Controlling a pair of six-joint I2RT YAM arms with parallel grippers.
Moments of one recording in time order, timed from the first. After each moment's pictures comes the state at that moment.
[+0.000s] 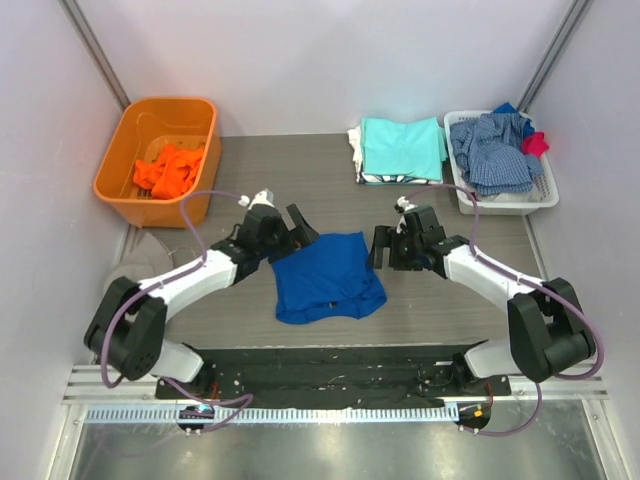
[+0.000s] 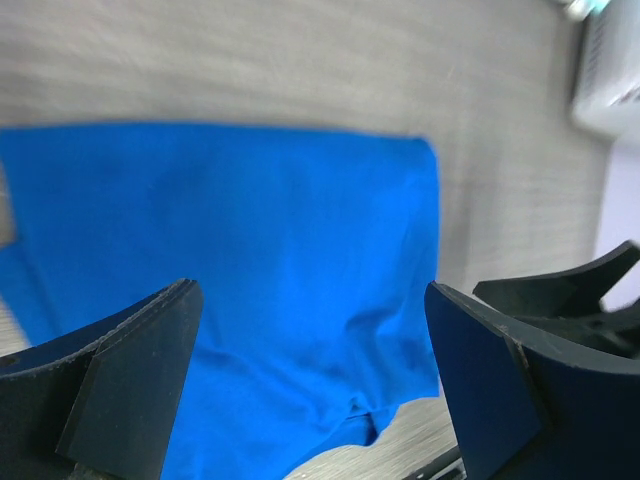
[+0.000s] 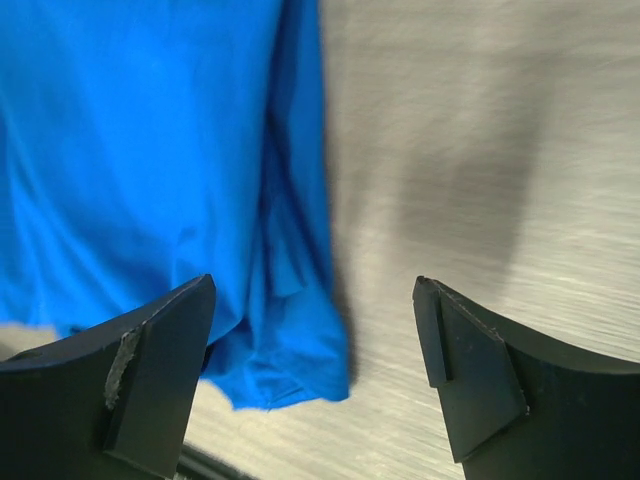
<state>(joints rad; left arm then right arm) -0.55 1.40 0.80 -0.01 -0.02 -0.89 0.39 1.37 0.76 -0.27 -0.17 0.42</state>
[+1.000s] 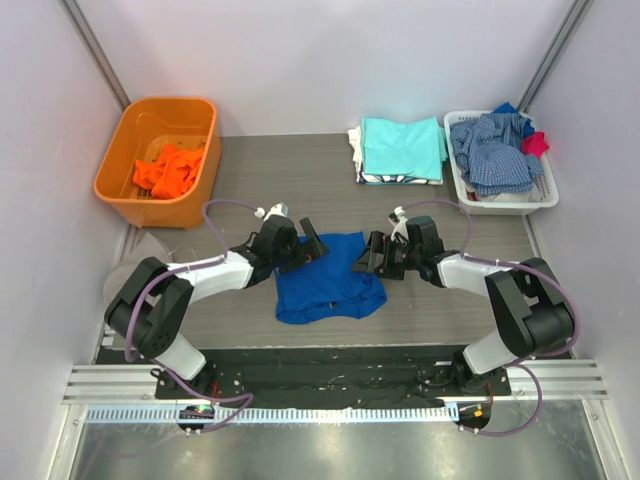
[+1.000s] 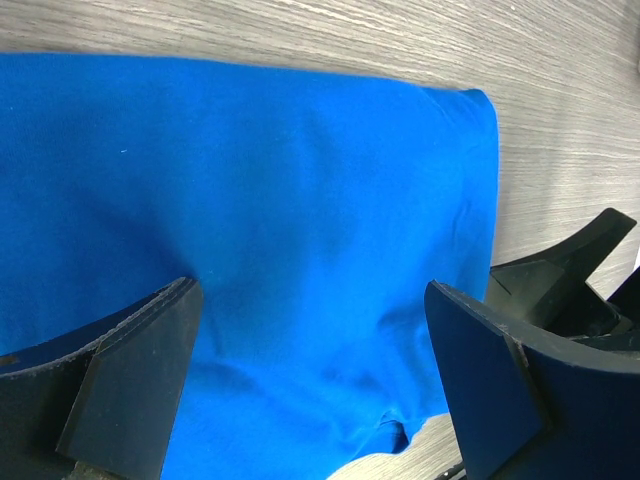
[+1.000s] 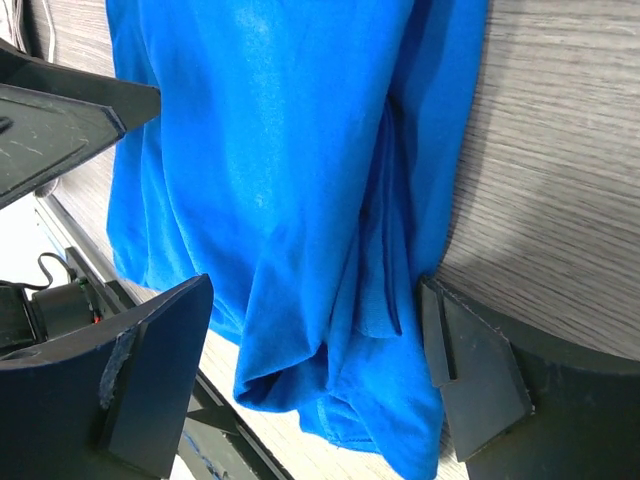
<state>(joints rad) -0.63 1.57 0.76 0.10 -0.01 -0.92 0.36 1.51 0.59 0.16 -0.54 0.57</state>
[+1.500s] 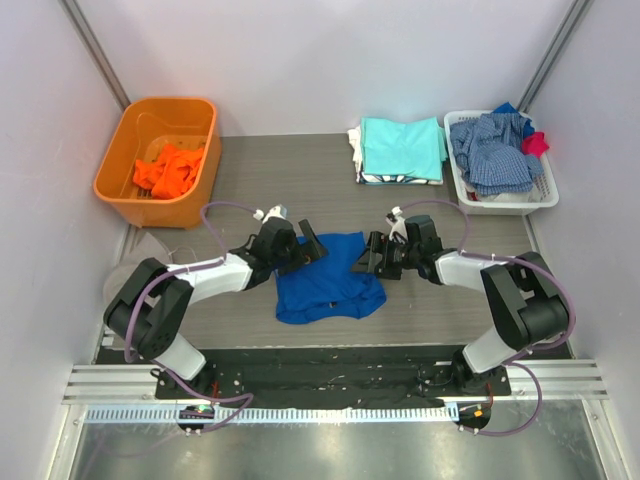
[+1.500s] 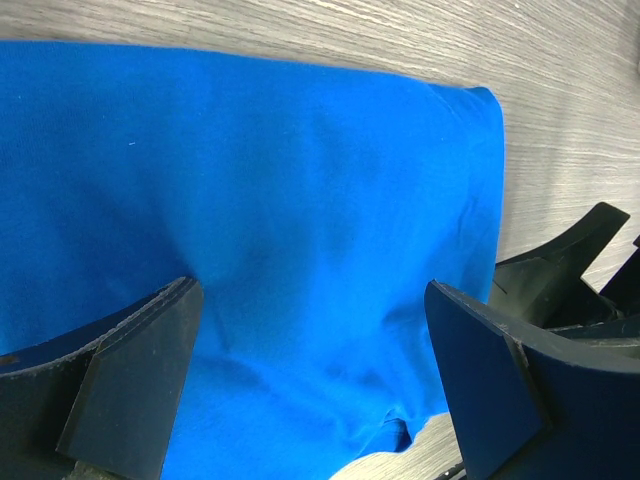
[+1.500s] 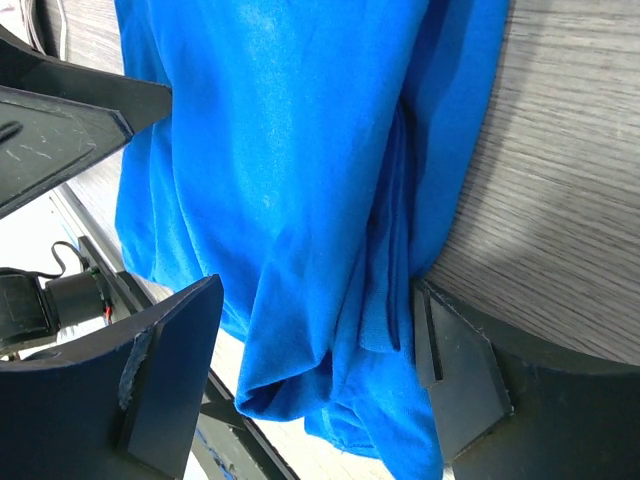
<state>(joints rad) -0.63 1.56 0.74 0.12 -0.01 -0.93 0.35 1.55 0.60 0.18 -0.58 0.57</state>
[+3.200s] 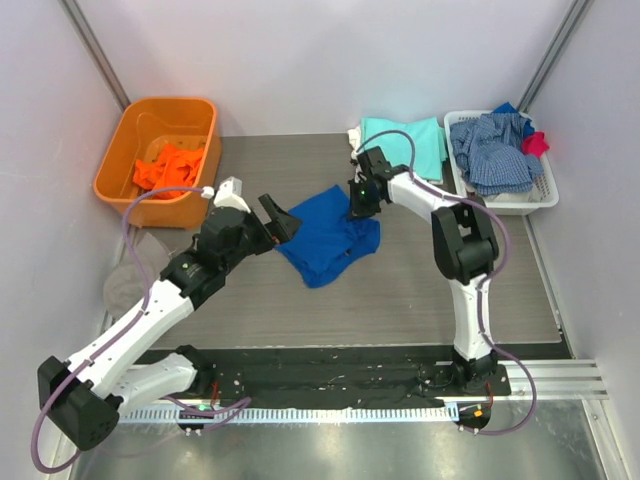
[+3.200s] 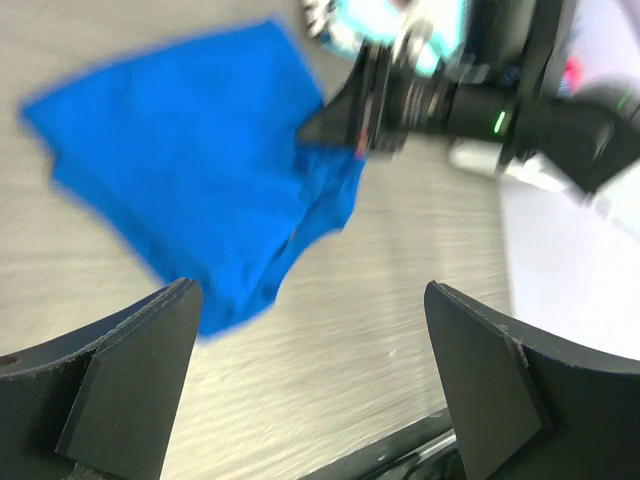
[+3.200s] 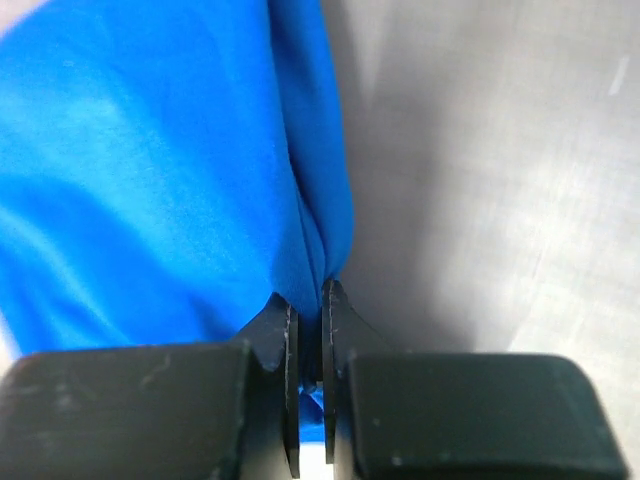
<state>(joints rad) -0.61 1.00 0.86 -0.24 -0.14 -0.83 0.41 2.12 1.62 -0.53 -0.18 0.30</state>
